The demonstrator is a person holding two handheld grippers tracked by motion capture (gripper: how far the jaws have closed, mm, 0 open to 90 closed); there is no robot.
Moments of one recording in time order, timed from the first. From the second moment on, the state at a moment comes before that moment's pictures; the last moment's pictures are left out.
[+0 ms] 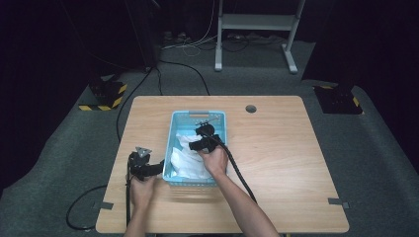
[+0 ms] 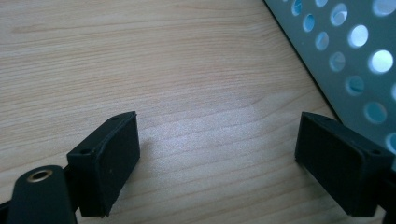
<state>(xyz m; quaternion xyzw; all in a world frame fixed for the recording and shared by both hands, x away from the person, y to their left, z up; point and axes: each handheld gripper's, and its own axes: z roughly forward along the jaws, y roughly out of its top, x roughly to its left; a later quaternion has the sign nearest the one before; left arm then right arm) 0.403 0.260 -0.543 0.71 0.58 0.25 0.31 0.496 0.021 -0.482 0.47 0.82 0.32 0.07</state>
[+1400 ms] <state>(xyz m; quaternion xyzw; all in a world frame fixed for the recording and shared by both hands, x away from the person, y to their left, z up) 0.403 0.260 -0.543 0.71 0.58 0.25 0.31 0.472 -0.046 -0.387 0.37 0.79 0.49 0.06</state>
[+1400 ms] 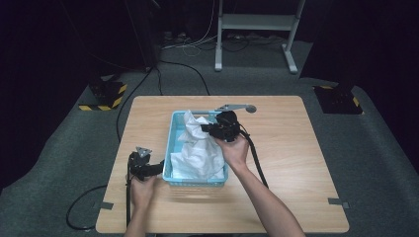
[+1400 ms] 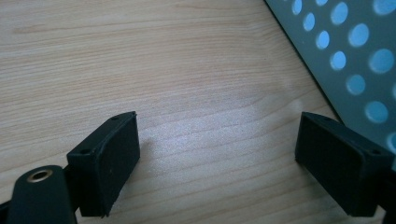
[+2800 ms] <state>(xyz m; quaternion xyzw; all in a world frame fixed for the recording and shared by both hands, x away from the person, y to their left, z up) 0.403 0.259 -0.543 0.71 0.58 0.25 0.31 0.457 -0.109 -0.305 0.34 0.75 0.56 0.14</state>
